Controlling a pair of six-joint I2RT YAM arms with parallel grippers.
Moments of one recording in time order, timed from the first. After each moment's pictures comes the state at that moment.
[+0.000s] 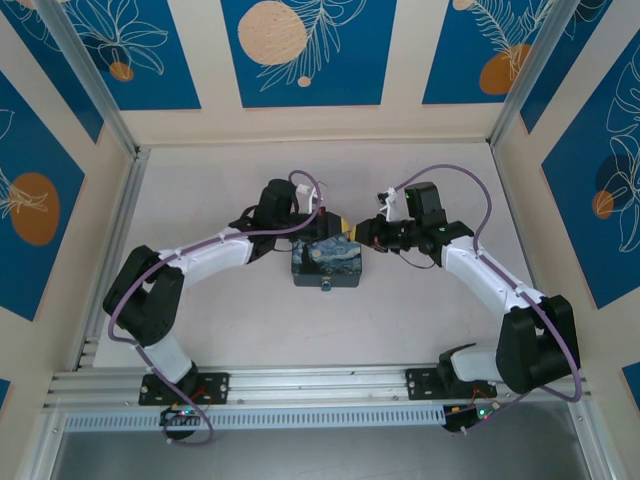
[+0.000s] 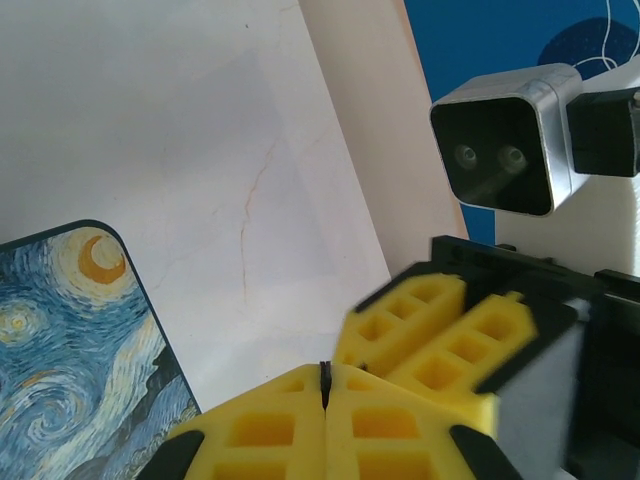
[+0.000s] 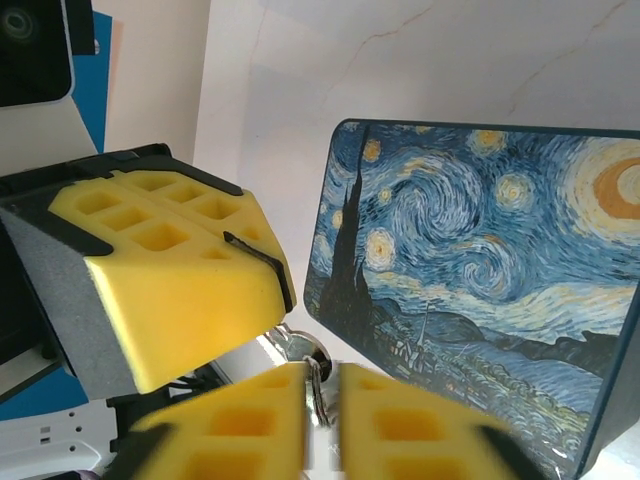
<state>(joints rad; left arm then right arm) -0.66 1.69 1.09 0.16 0.66 -0.85 0.31 1.31 0.90 -0.37 -0.73 0.61</state>
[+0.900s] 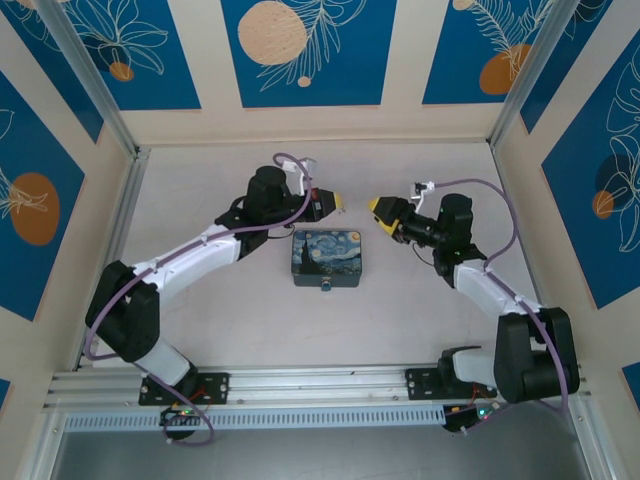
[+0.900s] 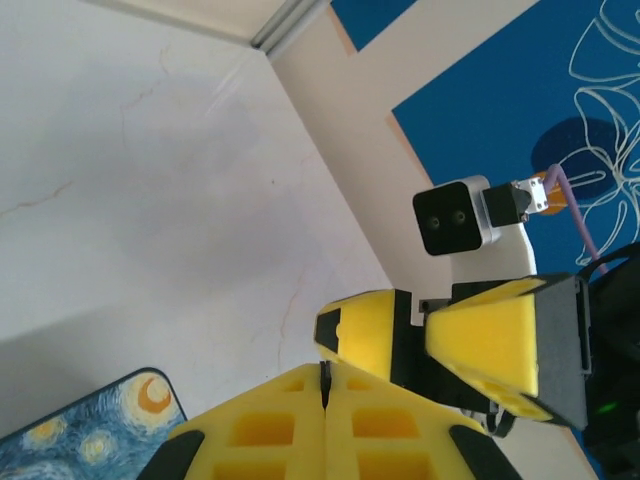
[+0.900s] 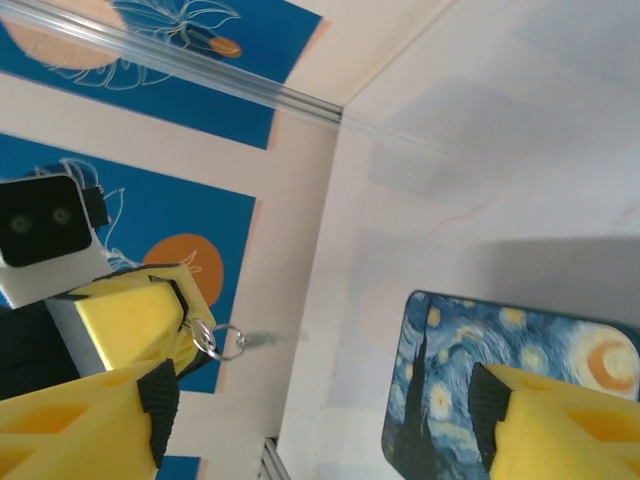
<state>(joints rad) -0.66 1.57 1.16 0.12 0.41 -0.73 0.13 1.26 0.62 0.41 -0.83 1.03</state>
